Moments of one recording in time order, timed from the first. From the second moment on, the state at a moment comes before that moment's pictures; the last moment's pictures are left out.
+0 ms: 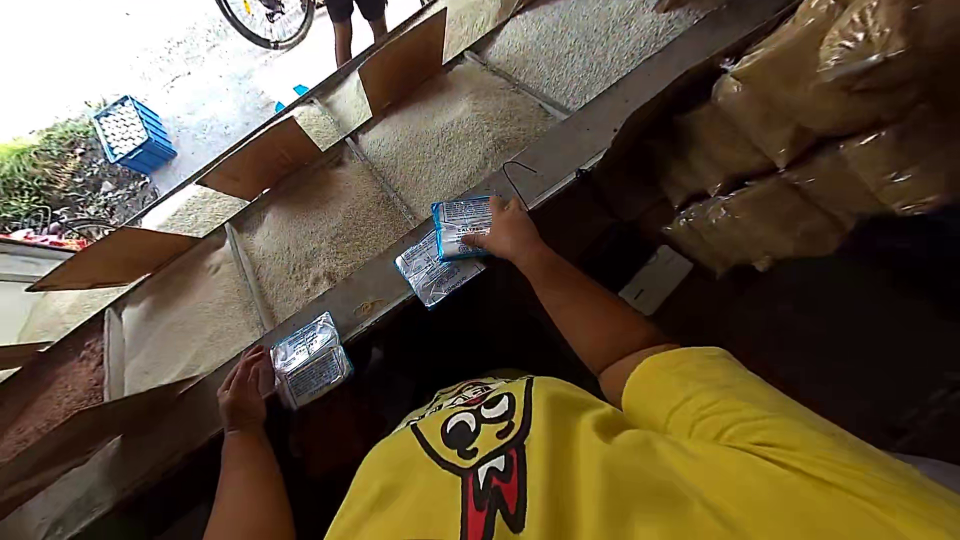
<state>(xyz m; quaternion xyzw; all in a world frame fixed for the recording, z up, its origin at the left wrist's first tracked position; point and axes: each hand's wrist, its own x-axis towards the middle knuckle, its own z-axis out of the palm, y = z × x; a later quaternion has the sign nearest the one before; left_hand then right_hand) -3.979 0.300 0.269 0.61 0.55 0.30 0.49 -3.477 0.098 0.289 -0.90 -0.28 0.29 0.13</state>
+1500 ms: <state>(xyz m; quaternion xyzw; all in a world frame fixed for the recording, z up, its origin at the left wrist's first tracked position) -3.576 0.249 0.325 0.79 0.18 0.03 0.58 -3.503 0.034 0.287 -0.82 -0.19 0.14 0.52</state>
